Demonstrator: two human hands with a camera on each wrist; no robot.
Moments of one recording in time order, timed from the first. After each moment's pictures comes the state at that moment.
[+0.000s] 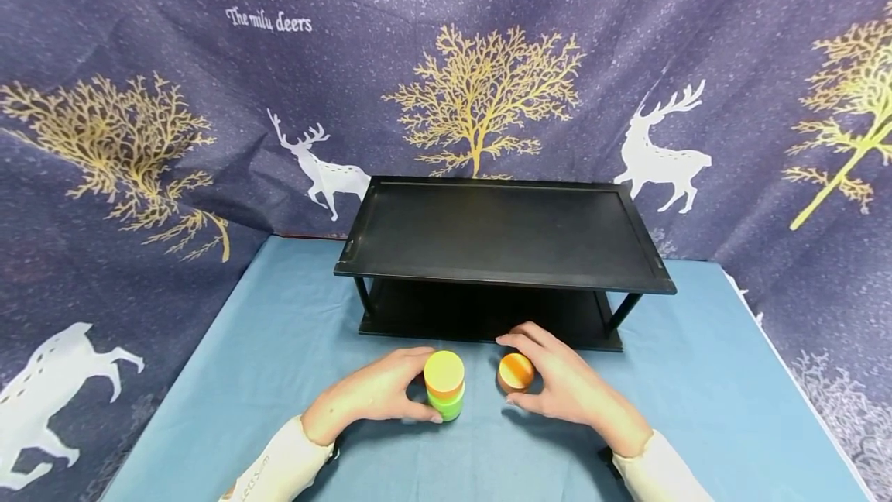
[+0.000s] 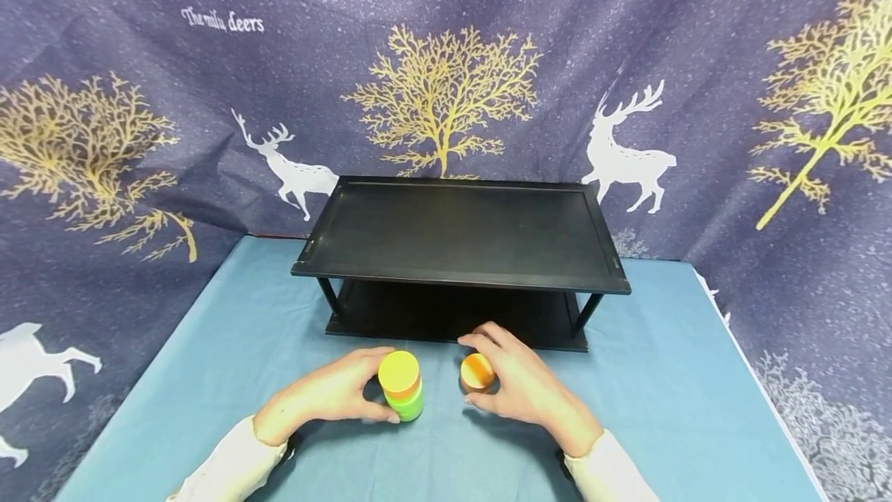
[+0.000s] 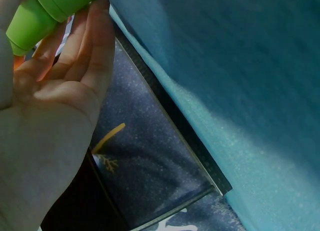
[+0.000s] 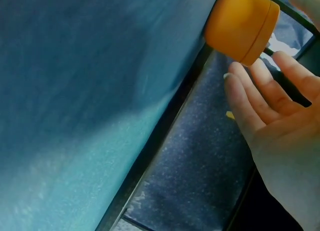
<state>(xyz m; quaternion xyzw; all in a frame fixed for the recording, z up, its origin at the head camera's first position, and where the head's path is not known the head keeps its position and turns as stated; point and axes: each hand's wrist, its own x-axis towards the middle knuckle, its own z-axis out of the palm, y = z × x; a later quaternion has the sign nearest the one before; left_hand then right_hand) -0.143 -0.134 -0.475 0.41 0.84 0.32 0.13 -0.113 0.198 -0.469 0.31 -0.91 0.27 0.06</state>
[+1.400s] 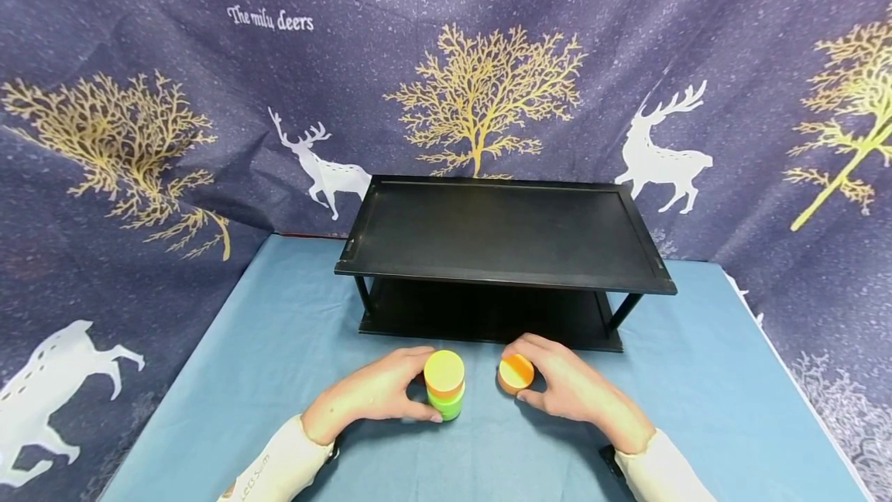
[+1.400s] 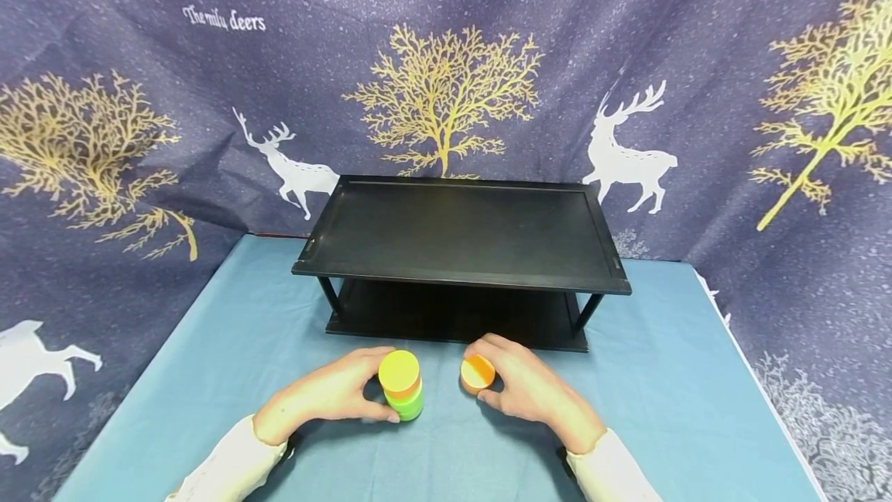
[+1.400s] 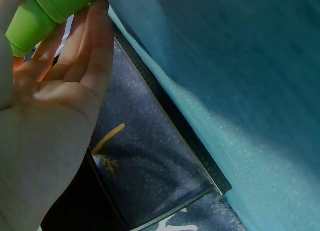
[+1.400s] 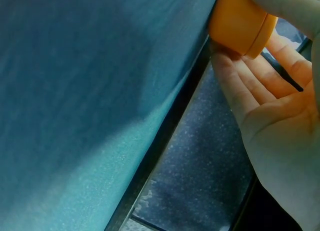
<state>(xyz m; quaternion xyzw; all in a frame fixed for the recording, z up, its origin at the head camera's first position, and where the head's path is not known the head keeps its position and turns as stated) -0.142 -0.134 -0.475 0.41 0.84 0.33 0.13 -0.116 0.203 -0.468 0.30 -0.91 0.27 -0.03</state>
